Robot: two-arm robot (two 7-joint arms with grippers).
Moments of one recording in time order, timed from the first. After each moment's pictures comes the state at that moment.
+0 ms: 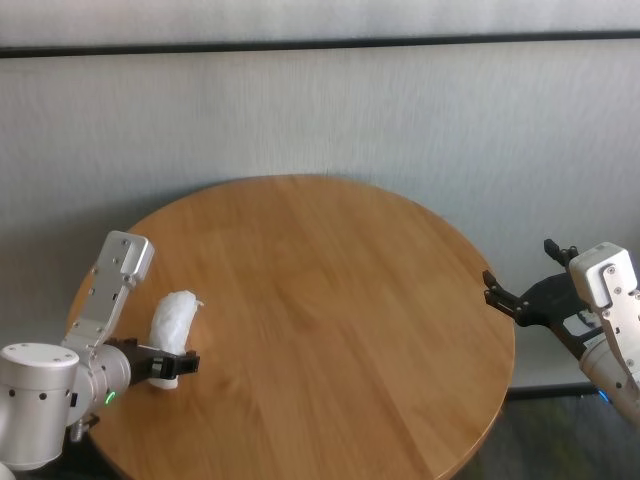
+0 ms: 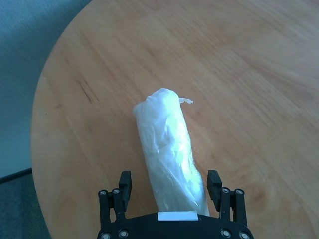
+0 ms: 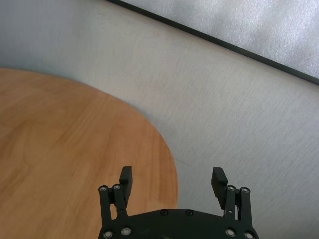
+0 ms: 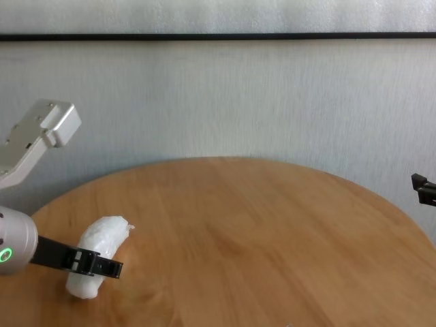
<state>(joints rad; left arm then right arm) -0.30 0.37 0.38 -1.43 -0.39 0.67 0.00 0.20 0.60 -0.45 -1.41 0.25 -0.12 -0.03</state>
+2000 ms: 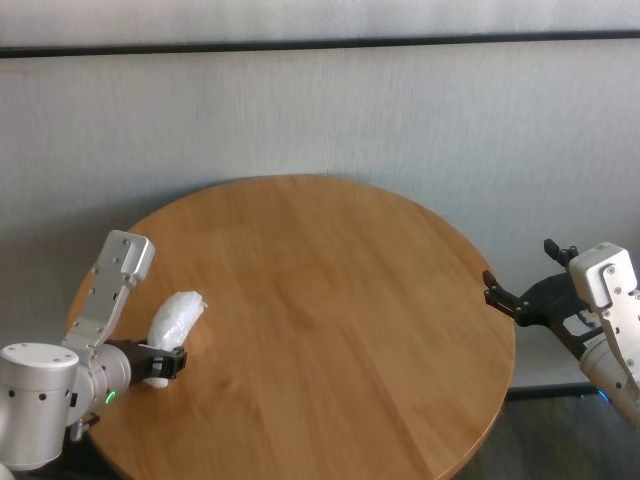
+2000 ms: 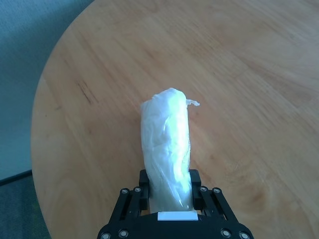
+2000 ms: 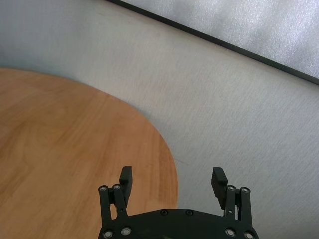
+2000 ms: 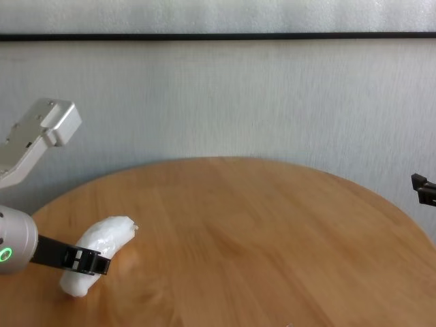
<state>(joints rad) -0.30 0.37 0.38 -1.43 -0.39 0.67 0.00 0.20 0.60 -0.45 -1.41 0.25 -0.12 -0.03</state>
